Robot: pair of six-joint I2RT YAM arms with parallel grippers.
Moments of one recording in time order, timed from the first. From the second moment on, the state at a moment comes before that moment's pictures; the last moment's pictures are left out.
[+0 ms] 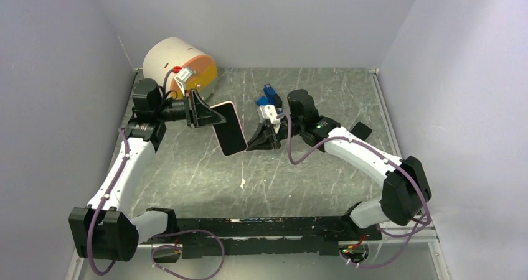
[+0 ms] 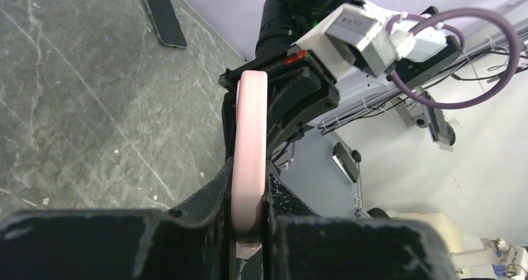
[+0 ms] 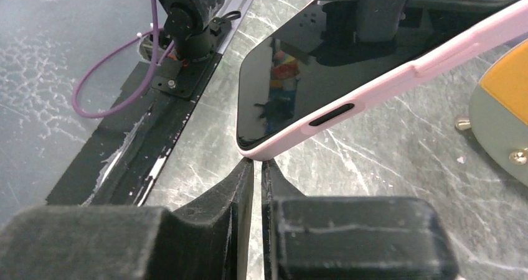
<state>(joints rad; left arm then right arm) -0.10 1.14 0.99 0.03 1.28 -0.63 0.67 1.42 1.07 -0.03 -1.16 -0.45</state>
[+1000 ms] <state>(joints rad) -0.12 1.08 1.03 -0.11 1.23 -0.52 0.69 1.42 1.08 -0.02 -1.16 -0.46</state>
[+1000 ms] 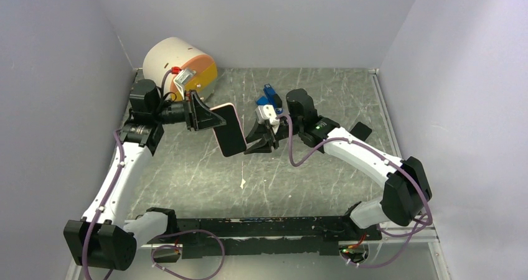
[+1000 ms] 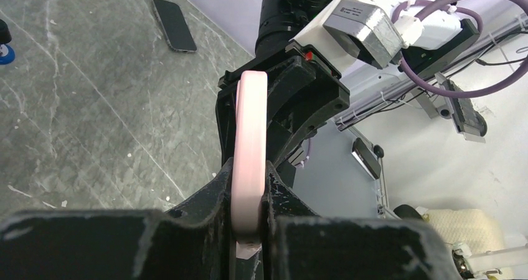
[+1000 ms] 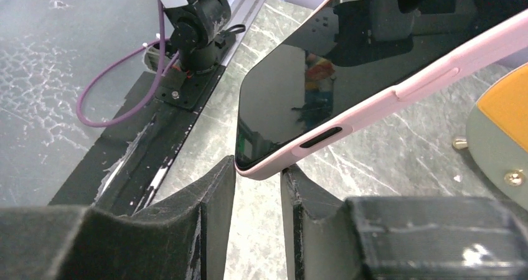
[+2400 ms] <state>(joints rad) -0.14 1.10 0.96 0.10 1.26 -0.64 0.72 1.48 1.20 -0.32 -1.09 -0.77</state>
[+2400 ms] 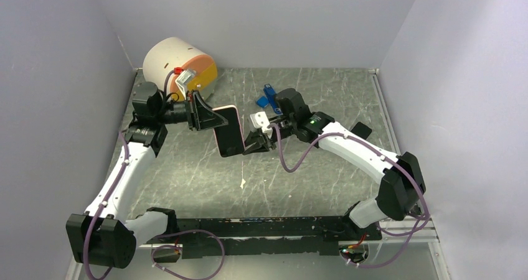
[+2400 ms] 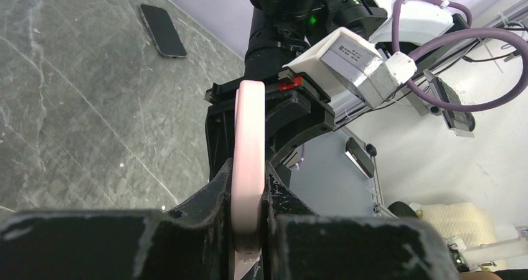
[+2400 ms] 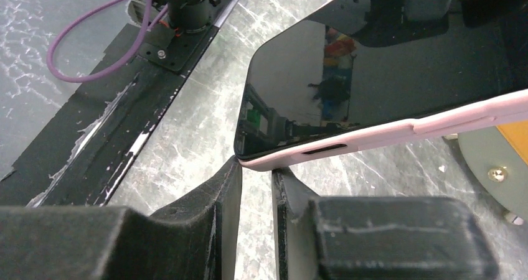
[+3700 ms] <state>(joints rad) -0.18 1.08 0.76 0.39 1.11 -0.88 0.66 1.44 0.89 0.49 -0.95 0.15</state>
